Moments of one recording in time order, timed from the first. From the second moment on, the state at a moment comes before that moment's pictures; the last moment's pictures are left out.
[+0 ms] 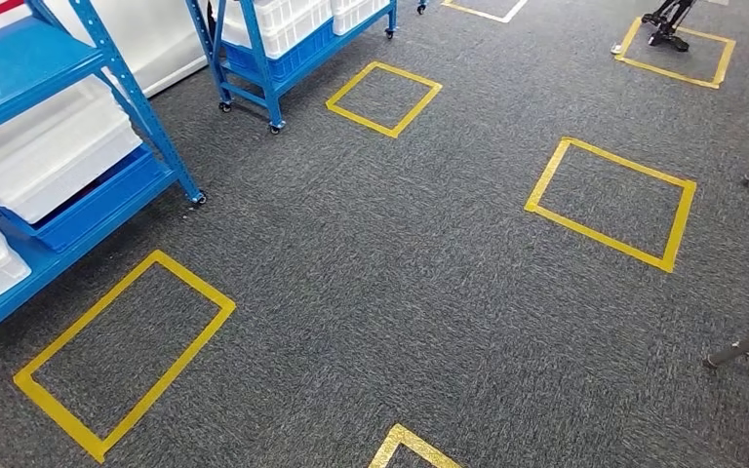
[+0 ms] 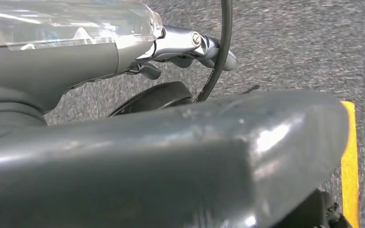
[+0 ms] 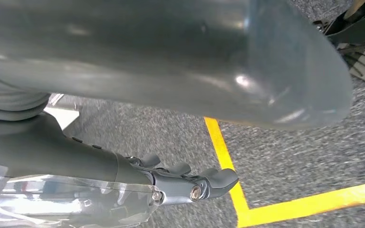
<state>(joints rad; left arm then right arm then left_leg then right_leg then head) 0.30 -0.36 0.39 -0.96 -1.02 -0.14 -0.13 0.06 0.22 -1.05 -0.87 1.56 0.41 -0.09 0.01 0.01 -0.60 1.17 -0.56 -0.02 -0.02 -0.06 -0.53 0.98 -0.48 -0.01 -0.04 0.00</state>
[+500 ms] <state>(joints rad) 0.22 -0.35 0.42 -0.86 -1.24 -0.17 -0.19 0.10 0.30 -1.17 -1.02 1.56 0.52 -0.09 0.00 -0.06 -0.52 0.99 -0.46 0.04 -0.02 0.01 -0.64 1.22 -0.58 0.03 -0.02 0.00</state>
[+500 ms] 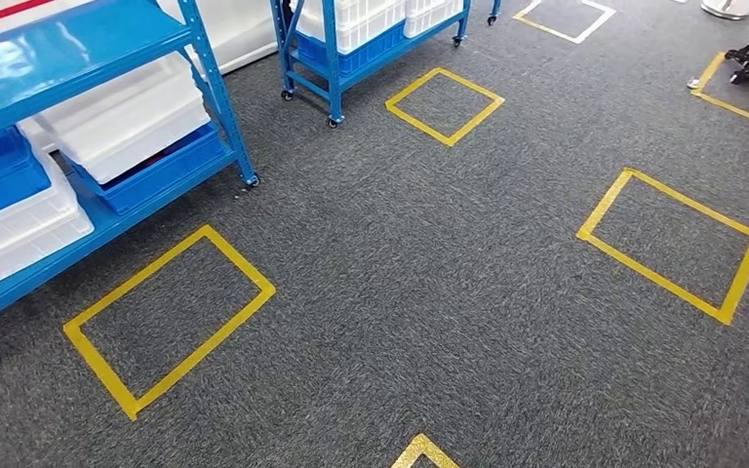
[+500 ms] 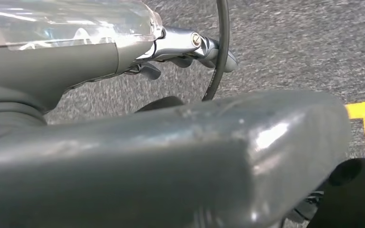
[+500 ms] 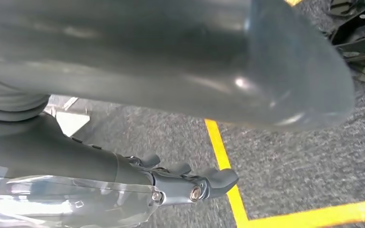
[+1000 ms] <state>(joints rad) 0.20 -0.34 0.50 -0.83 -1.16 -0.19 -0.18 0.10 0.32 -1.22 -1.07 1.56 0.54 -0.10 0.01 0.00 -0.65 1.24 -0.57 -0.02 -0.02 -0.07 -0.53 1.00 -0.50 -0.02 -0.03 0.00</state>
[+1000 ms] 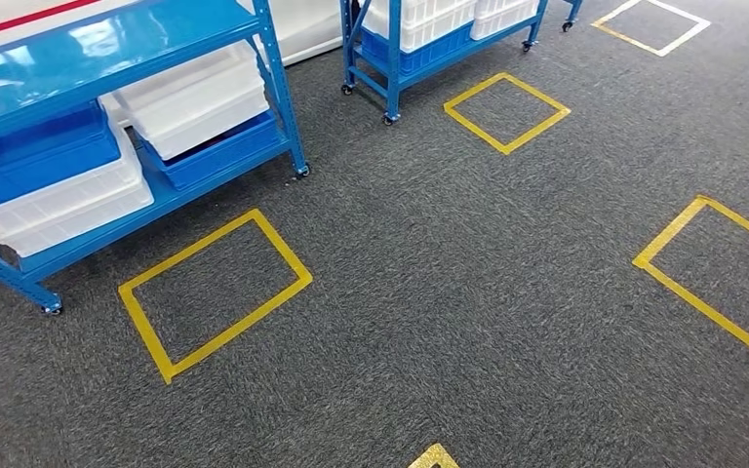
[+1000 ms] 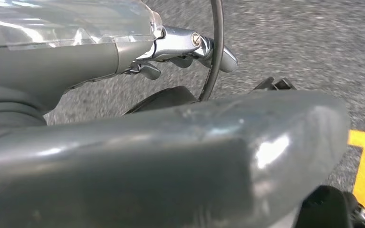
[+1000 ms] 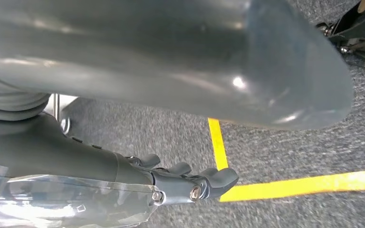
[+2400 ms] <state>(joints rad) 0.21 -0.34 0.57 -0.83 -0.88 -0.25 -0.06 0.11 0.32 -1.25 -1.11 1.56 0.56 -0.11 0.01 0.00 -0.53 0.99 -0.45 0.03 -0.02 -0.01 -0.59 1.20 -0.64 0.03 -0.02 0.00</state>
